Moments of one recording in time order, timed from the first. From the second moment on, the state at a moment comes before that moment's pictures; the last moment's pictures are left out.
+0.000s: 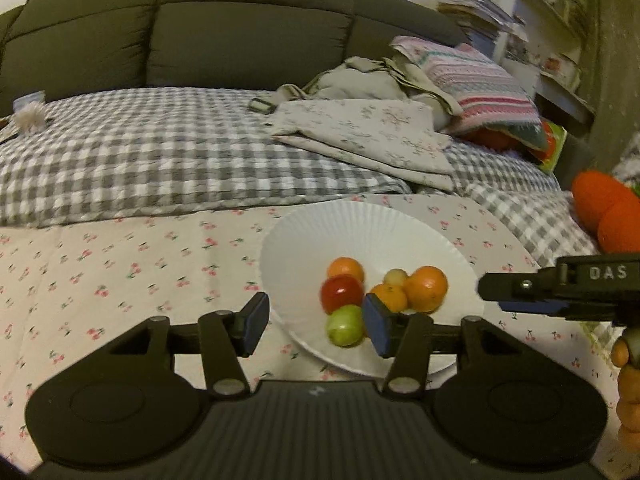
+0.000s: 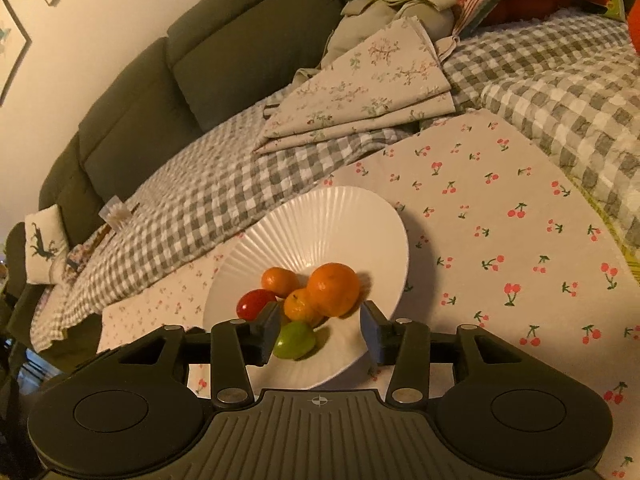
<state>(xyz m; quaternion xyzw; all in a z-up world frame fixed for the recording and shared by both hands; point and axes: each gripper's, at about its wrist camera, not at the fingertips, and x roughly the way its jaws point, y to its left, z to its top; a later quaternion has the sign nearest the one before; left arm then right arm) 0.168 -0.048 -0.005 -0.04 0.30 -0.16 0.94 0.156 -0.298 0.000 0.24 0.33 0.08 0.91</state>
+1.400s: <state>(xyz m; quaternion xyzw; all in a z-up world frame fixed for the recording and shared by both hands) 0.077 -0.041 -0.048 0.00 0.40 -0.14 0.90 0.095 -0.236 0.011 0.12 0.35 0.14 0.92</state>
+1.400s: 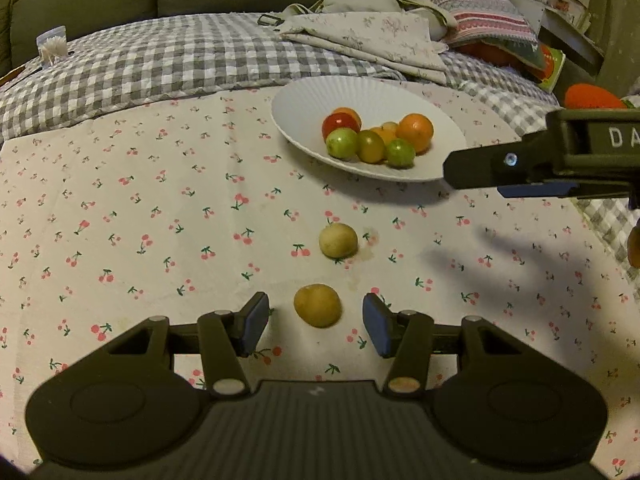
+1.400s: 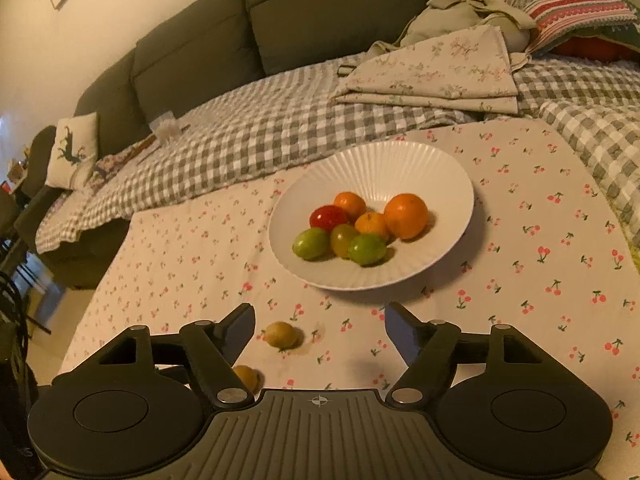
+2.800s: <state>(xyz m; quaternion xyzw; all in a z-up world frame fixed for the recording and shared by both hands) 0.104 0.021 -0.037 -0.08 0.40 -0.03 0.91 0.123 -0.165 -0.047 0.00 0.37 0.18 0.91</state>
